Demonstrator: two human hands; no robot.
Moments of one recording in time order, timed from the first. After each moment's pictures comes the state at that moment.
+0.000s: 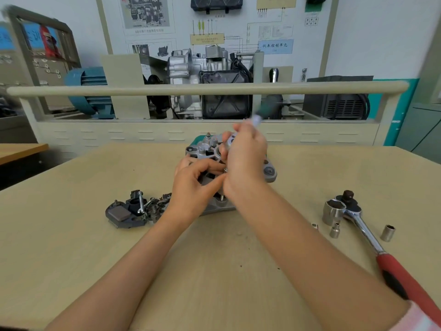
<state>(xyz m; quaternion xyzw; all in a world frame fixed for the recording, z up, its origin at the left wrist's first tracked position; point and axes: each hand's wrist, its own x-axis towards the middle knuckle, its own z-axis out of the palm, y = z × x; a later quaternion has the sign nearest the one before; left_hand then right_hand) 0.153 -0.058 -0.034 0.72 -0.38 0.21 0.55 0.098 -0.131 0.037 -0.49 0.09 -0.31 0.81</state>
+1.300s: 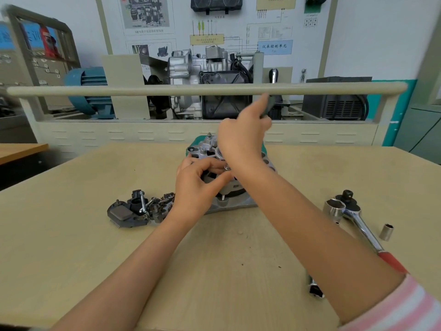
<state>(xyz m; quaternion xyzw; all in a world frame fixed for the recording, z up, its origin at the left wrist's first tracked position) 0.149 -0.064 -0.032 0.71 -0.37 0.21 0.57 0.114 -0.135 0.054 -0.75 0.15 -0.41 0.50</state>
